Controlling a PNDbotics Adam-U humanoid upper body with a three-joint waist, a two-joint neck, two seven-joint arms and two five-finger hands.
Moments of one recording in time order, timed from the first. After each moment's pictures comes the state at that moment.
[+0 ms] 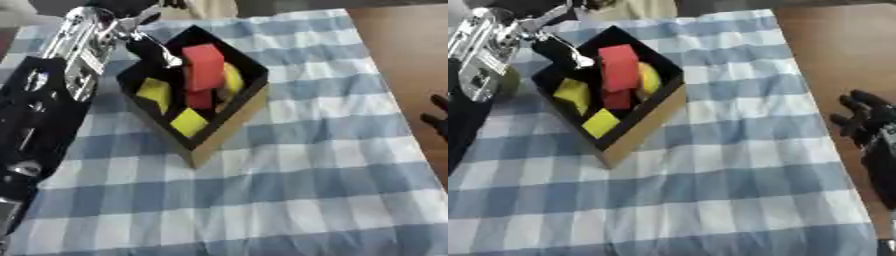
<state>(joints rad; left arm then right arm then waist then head) -1.06 0.32 -0.24 -1.16 -1.03 -0.06 -0.40 0.09 -0.23 -0.30 -1.98 -0.35 -0.09 0.33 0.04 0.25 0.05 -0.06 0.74</state>
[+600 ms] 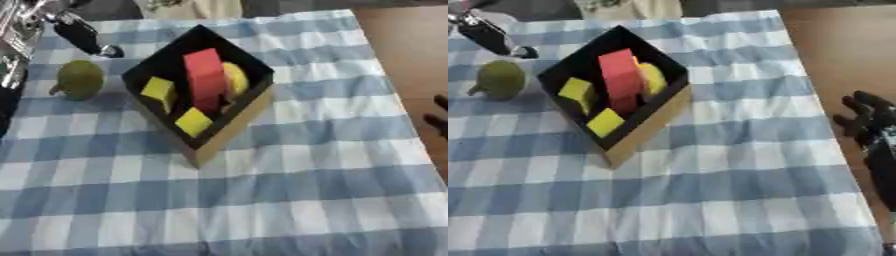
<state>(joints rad) -1.06 0.49 -0.19 -1.10 -1.05 -0.11 -0.47 0.10 -0.23 -0.30 -1.98 -0.35 -0.12 0.32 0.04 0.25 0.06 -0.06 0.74</state>
